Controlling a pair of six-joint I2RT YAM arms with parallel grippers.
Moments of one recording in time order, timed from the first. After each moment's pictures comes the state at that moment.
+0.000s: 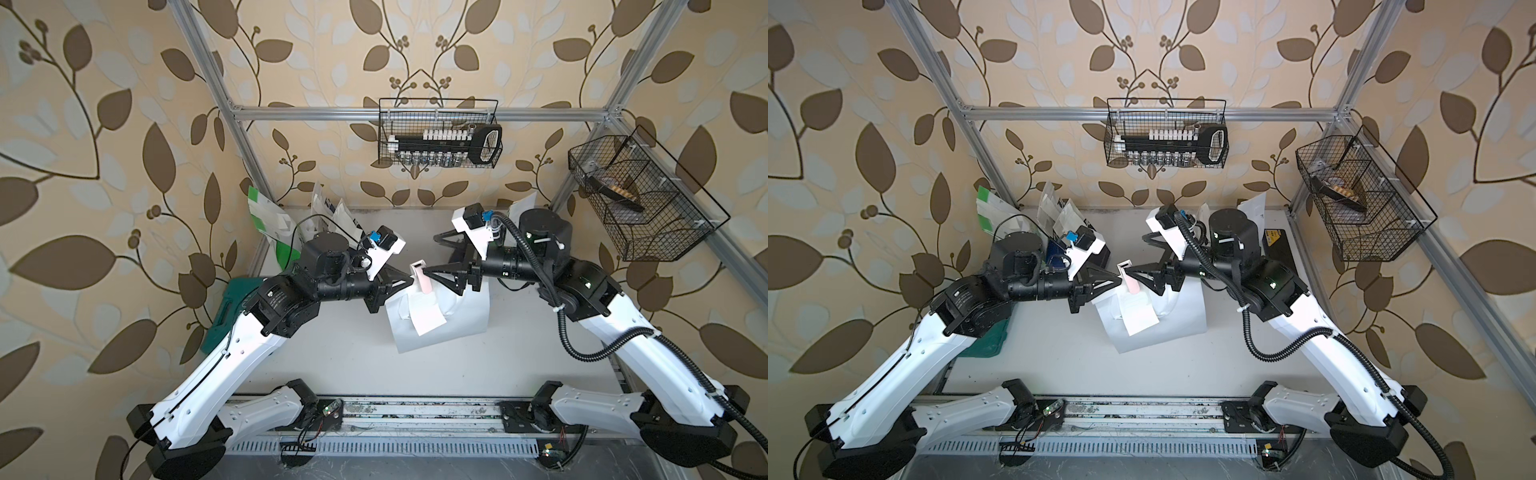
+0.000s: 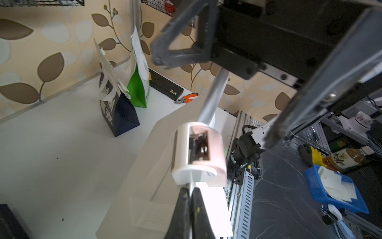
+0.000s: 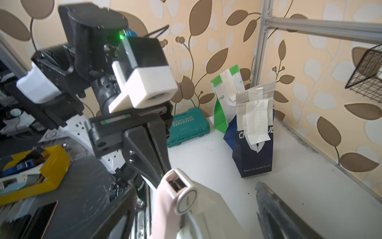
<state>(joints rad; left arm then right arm) -0.68 1.03 1.33 -0.69 0.48 -0.11 0.74 1.13 1.43 -0.48 -0.39 0.05</state>
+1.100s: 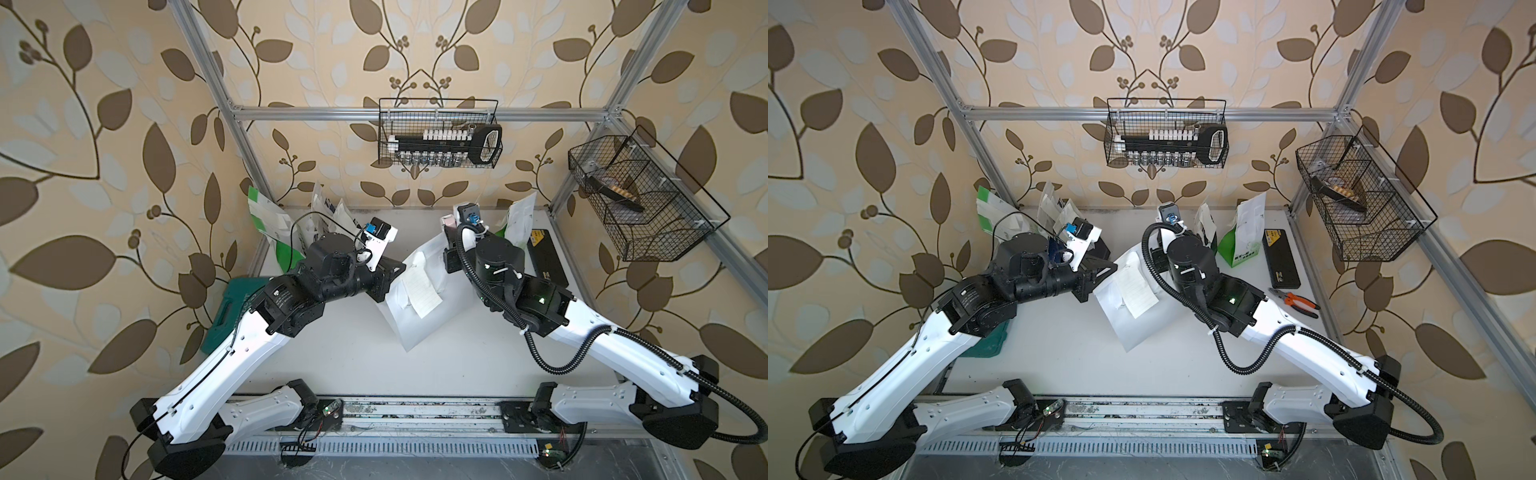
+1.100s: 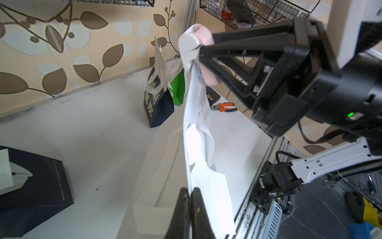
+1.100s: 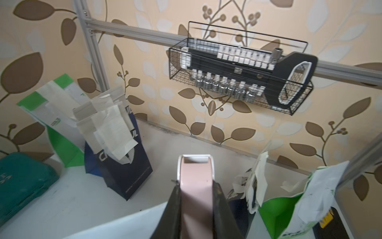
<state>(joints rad) -0.72 1.05 1.32 -0.68 0.19 -0.21 0.92 1.20 1.32 -0.31 0.73 0.07</state>
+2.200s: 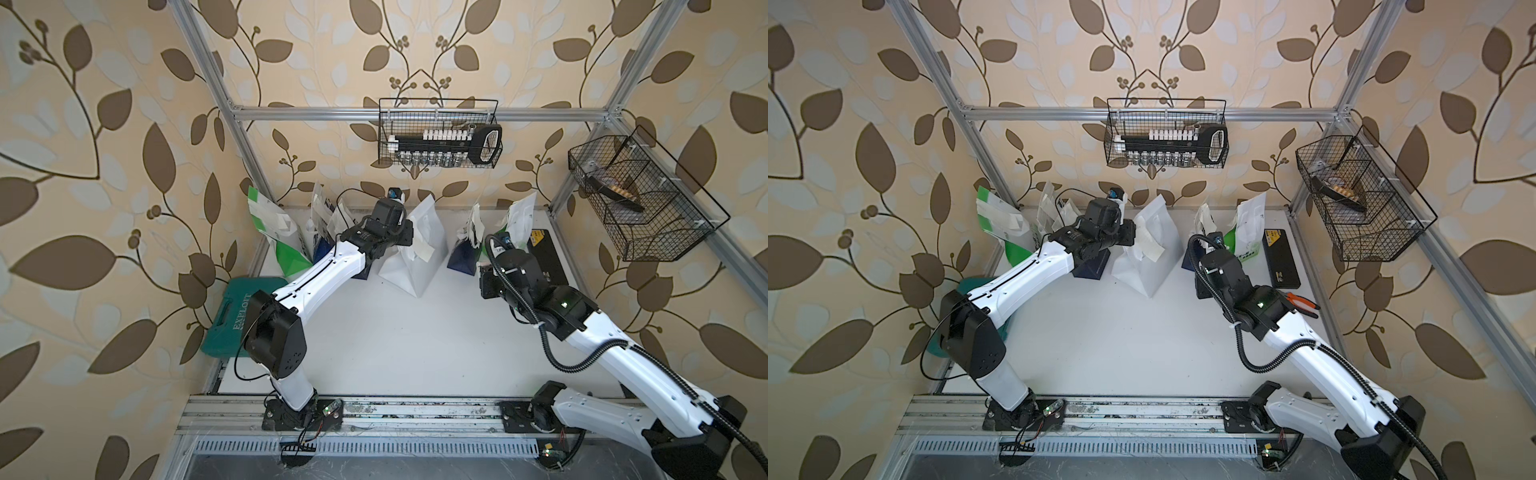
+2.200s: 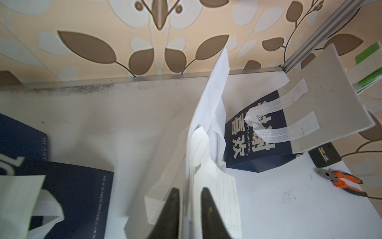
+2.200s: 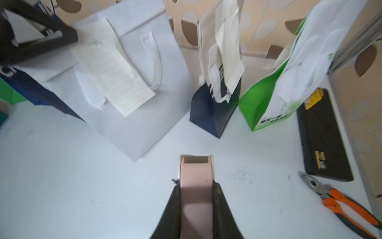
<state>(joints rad) -0.56 1.71 1.55 -0.43 -0.07 -0.37 0.61 1.10 1.06 -0.71 0.34 0.35</state>
